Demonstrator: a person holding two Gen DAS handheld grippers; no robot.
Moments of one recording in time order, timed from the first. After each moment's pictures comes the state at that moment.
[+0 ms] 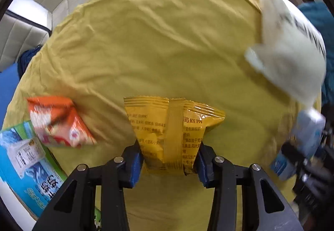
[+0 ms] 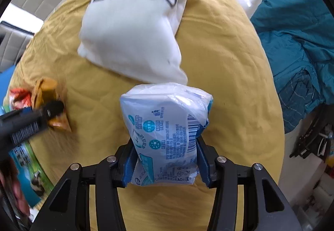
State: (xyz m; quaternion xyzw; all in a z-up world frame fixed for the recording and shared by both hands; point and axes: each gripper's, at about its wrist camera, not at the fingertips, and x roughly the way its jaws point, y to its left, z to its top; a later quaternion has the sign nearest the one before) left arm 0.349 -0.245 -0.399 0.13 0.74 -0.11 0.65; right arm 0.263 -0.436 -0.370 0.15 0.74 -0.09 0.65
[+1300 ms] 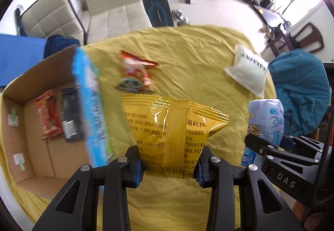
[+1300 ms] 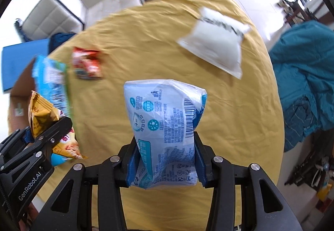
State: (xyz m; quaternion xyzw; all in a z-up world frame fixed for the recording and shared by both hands) left arm 0.208 -0.108 -0.236 0.00 0.63 -0.10 0.77; right arm 0.219 -0.297 -0.229 0.09 0.69 0.00 0.72
